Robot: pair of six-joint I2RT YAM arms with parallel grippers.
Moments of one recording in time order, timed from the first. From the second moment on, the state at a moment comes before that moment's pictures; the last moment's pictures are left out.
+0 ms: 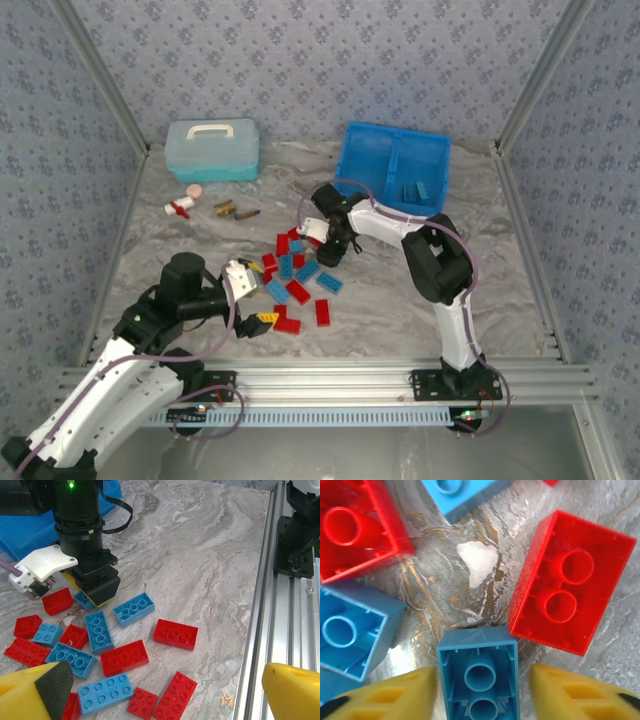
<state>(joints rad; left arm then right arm) -0.57 0.58 0.63 -0.64 0.55 0.36 0.66 2.10 1.55 -0.77 -0.10 -0.58</state>
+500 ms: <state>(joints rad) -0.57 0.58 0.63 -0.64 0.53 0.36 0.67 2.04 1.50 -0.76 -0.03 -0.55</state>
